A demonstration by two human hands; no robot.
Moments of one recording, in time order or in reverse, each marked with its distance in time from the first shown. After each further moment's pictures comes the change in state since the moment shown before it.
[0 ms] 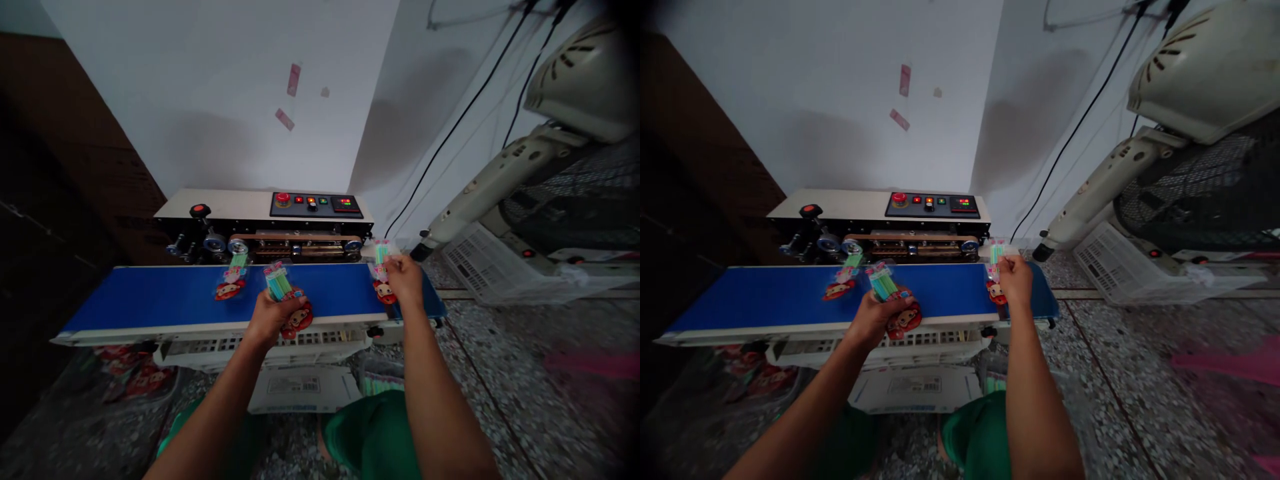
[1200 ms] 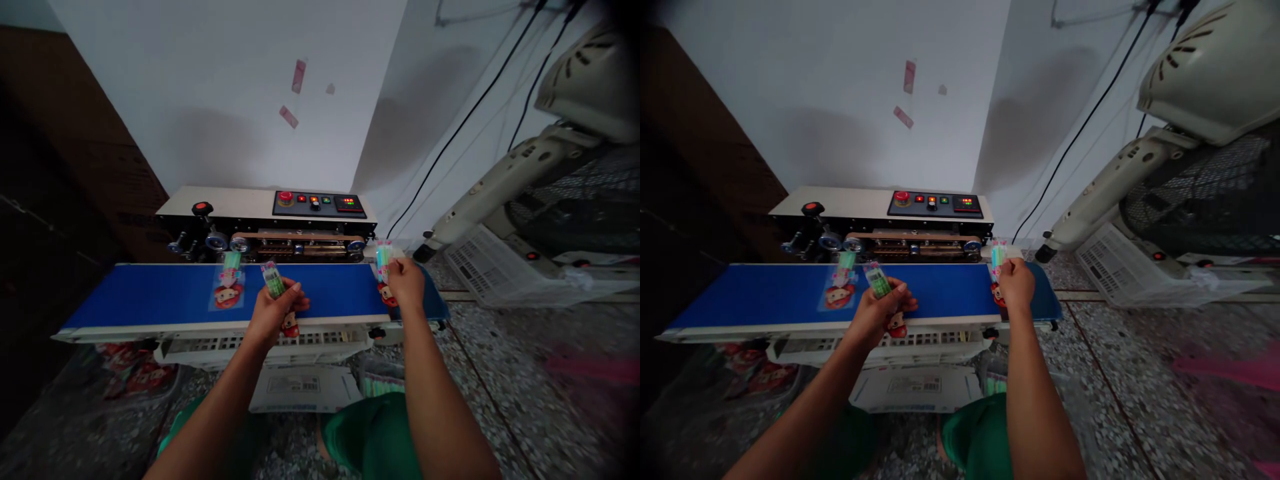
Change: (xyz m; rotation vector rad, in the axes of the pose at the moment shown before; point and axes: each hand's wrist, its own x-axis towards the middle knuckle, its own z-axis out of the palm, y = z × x) left_hand 0.003 0.002 -0.001 -0.063 -0.072 0.099; right_hand -0.009 -0.011 -0.001 -0.160 0.028 -0.017
